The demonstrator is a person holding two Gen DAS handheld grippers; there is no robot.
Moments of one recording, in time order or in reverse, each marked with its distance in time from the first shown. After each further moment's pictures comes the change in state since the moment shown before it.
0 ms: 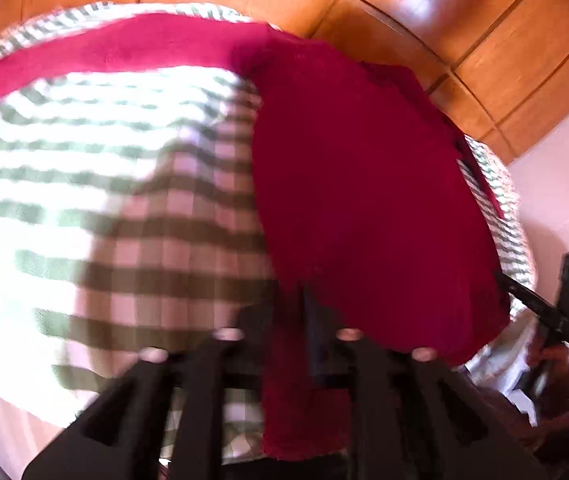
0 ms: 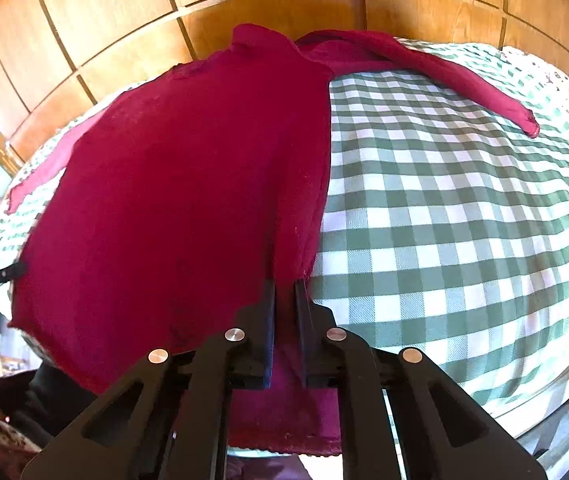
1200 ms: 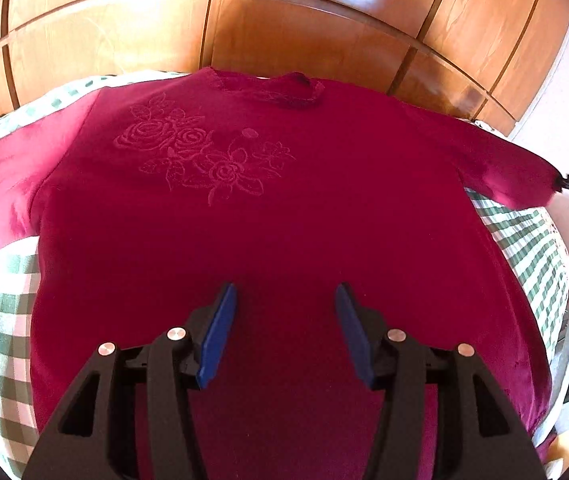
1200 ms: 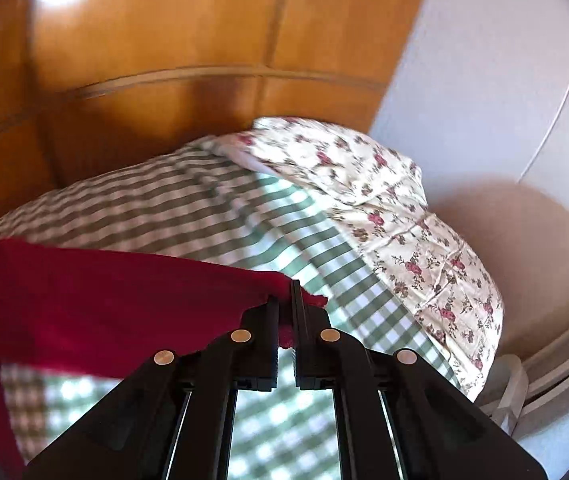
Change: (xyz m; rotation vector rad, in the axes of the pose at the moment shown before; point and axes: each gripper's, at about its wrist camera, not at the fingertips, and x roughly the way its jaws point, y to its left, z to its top) left arm 0.125 -0.129 0.103 0.256 -0.046 0.030; right arm -0.009 -0.268 0.234 0.280 -0.122 -0.692
